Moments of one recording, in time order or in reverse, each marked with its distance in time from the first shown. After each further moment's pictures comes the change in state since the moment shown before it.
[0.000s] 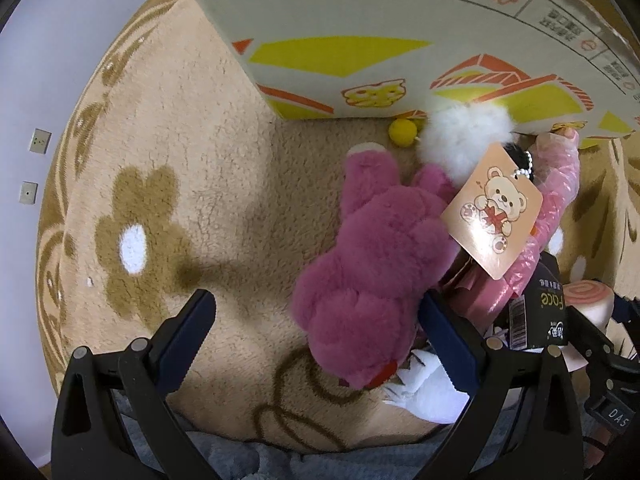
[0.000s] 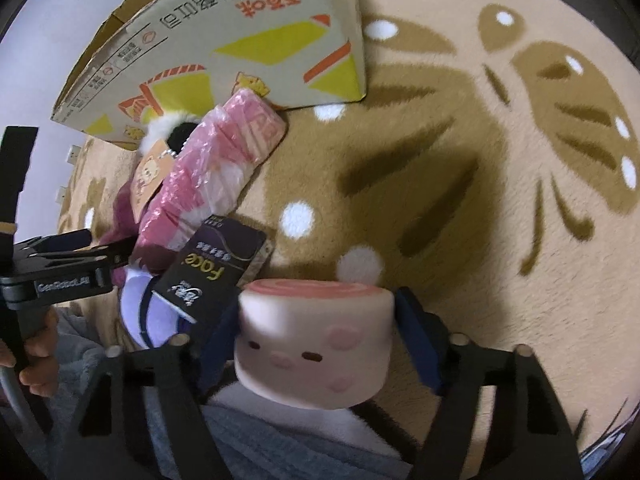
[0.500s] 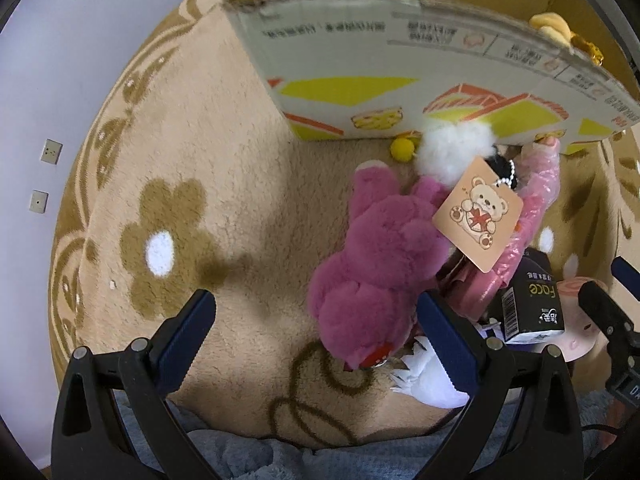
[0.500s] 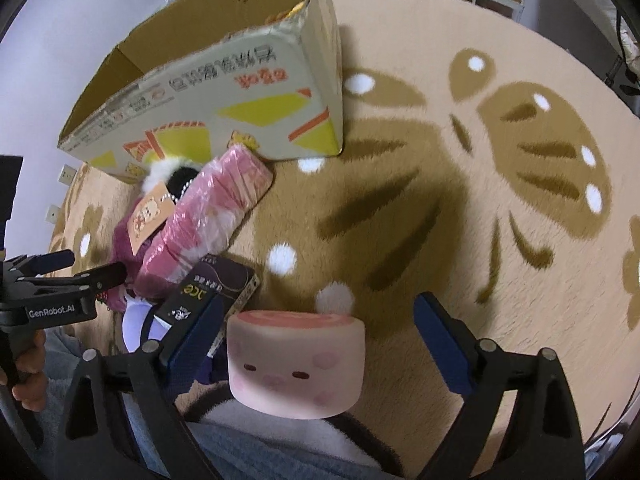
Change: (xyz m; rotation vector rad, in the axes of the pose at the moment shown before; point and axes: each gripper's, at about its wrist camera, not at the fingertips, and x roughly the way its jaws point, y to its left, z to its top) left arm -0.030 -0.001 -0.015 0.011 -0.061 0.025; right arm -0.025 0.001 0.006 -0.005 -0.112 -0.067
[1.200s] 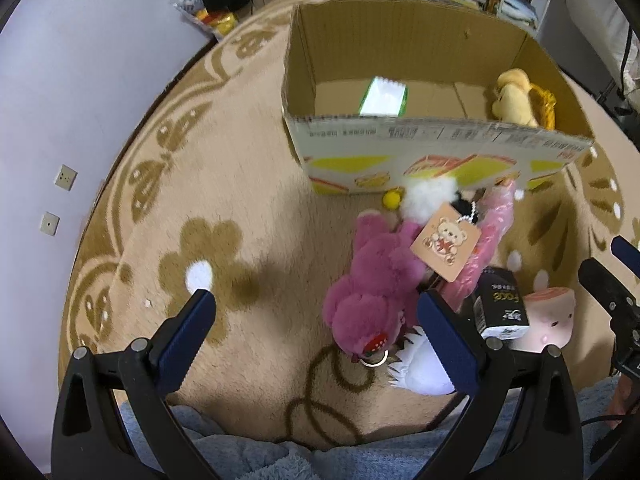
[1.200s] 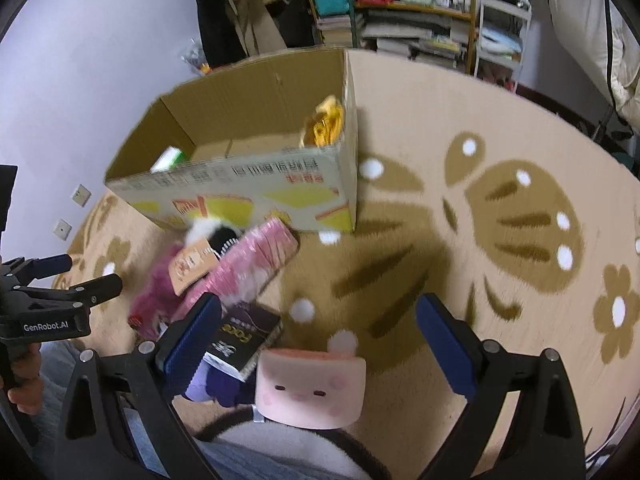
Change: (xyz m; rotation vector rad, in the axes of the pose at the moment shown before) left arm -0.057 0.015 -0.013 -0.005 -0.190 0.001; right arm -0.049 0.015 0.009 -0.056 -0.206 -0.011
